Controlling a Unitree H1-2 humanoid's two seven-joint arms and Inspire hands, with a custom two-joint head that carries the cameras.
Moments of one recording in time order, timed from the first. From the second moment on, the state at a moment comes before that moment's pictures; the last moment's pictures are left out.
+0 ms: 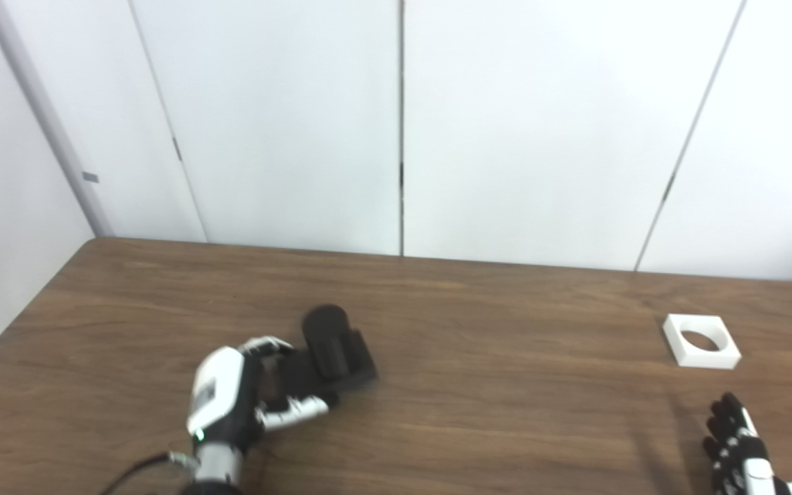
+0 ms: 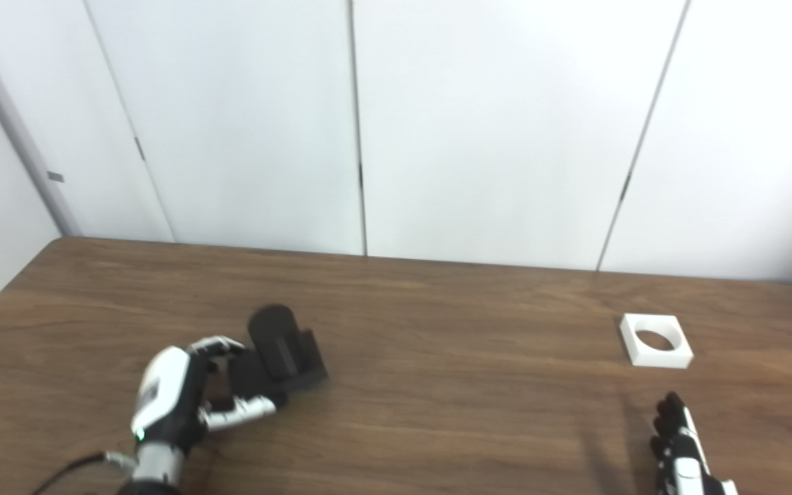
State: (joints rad) left arm -0.01 0.25 -0.23 -0.15 0.58 0.26 0.21; right arm 0.28 -0.14 -0.11 -0.25 0.15 -0.04 0.01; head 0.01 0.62
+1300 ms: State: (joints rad) left arm 0.13 0.26 -0.48 -0.26 0.88 0.06 0.00; right arm 0.27 -0.14 -0.07 -0.35 0.07 0.13 -0.05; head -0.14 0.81
